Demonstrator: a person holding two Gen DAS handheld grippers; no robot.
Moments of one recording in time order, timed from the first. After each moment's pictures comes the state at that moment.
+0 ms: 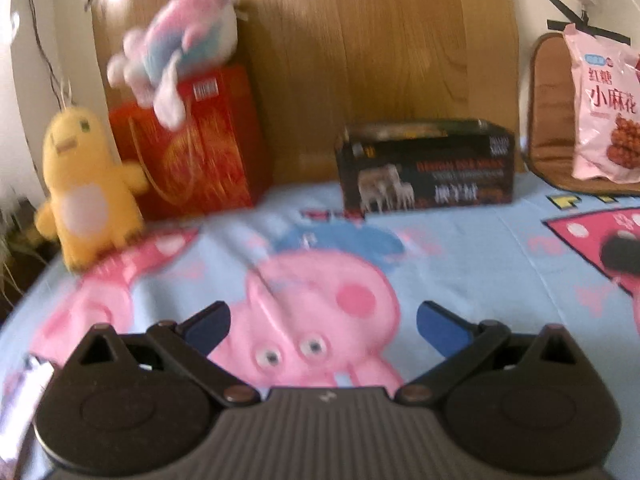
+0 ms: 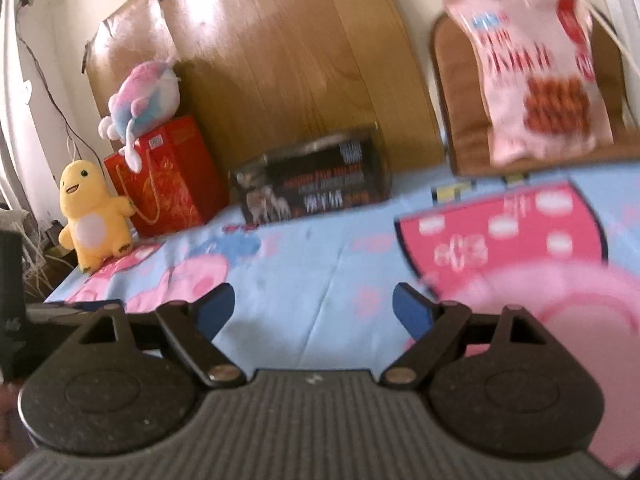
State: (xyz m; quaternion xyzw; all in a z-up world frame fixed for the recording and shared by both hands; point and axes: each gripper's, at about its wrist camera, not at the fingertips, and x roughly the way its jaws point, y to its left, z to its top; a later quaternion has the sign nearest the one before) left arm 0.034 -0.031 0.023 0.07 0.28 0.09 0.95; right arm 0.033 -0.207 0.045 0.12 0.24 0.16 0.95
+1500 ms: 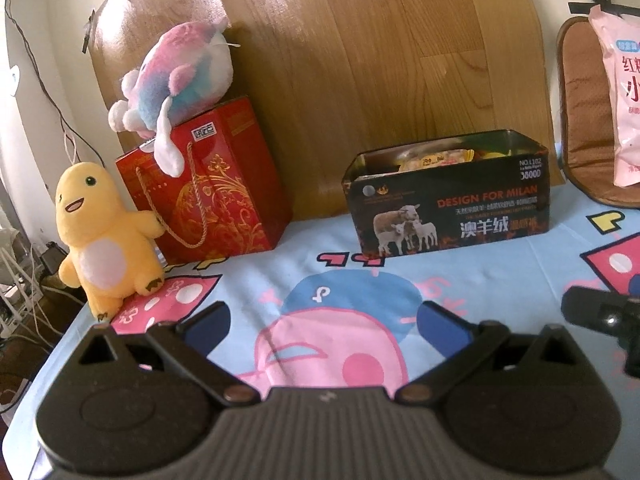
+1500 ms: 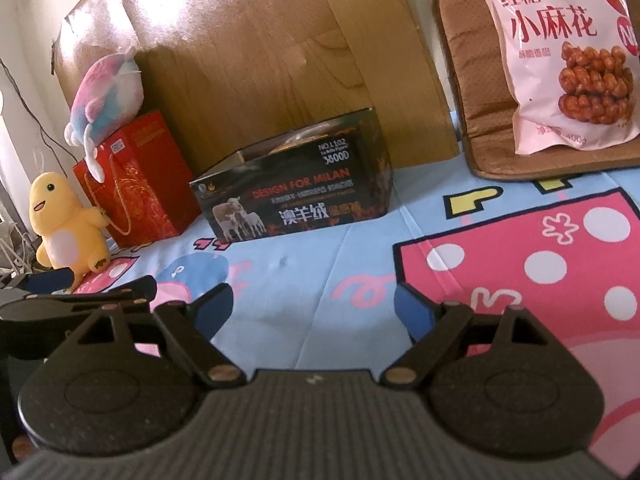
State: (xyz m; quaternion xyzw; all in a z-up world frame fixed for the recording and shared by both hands) left arm 0.084 -0.055 0.036 0.12 0.28 0.15 0.94; right arm 0.108 -0.211 0.027 0.15 0.28 0.18 0.93
